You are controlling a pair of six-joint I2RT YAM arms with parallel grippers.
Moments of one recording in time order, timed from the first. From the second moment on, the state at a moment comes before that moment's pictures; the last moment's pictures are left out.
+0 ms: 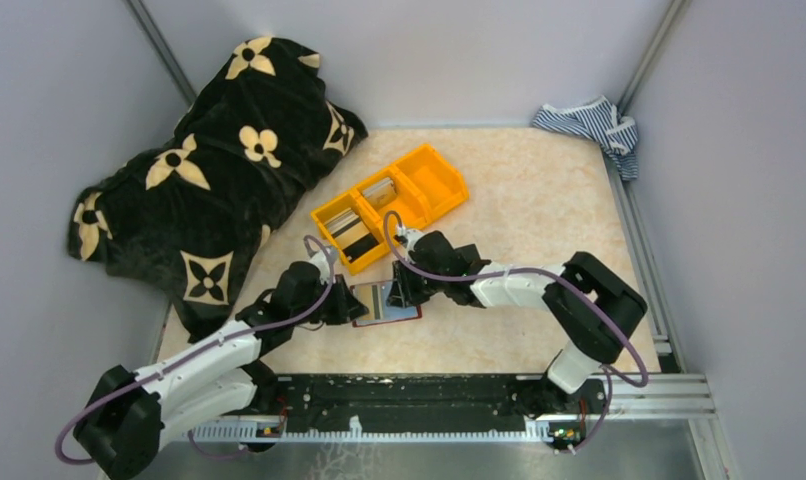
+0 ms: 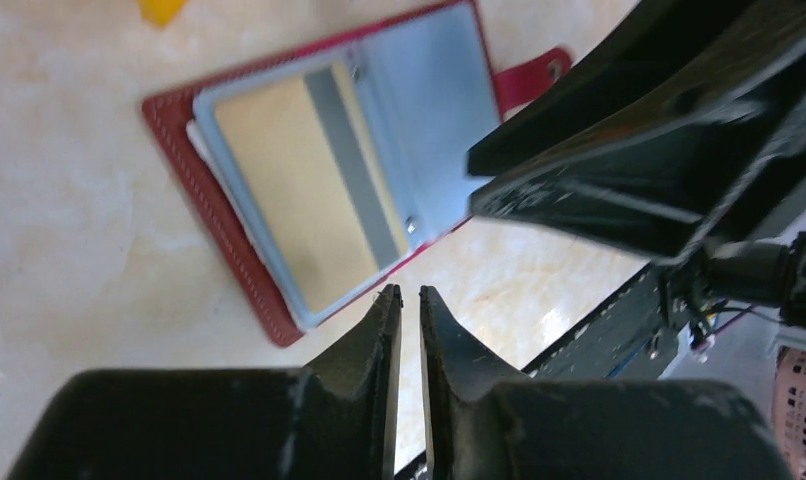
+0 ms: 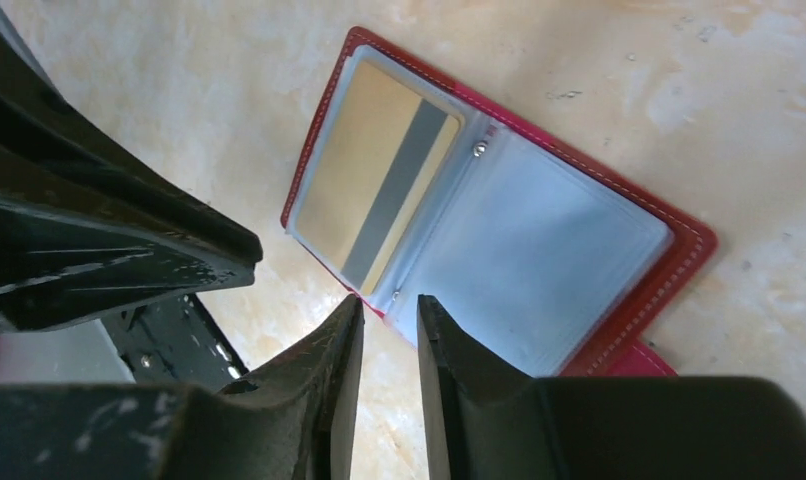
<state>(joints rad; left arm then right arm) -0.66 0.94 0.31 -0.06 0.21 -0.71 0.86 1.59 0.76 0.12 -0.28 0.52</state>
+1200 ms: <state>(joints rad) -0.59 1.06 0.29 0.00 0.12 -0.68 0.87 1.77 0.78 0.30 -0.39 0.59</state>
